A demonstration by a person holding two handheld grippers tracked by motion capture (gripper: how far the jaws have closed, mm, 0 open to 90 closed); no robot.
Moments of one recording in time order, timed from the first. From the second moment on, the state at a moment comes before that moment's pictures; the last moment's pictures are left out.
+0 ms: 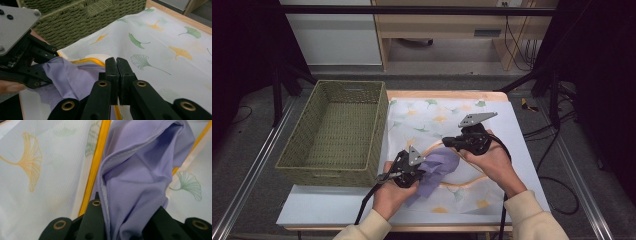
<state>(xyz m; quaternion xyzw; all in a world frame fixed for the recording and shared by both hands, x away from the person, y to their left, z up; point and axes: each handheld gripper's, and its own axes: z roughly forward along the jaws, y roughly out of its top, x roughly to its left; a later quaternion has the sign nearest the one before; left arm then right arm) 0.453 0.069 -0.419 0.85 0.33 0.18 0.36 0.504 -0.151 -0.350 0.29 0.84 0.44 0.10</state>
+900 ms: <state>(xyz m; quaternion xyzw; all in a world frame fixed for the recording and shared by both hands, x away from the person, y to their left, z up) 0.480 0.044 -0.435 0.81 0.36 0.20 0.41 0.506 -0.145 -0.367 0.30 0.84 0.44 0.09</state>
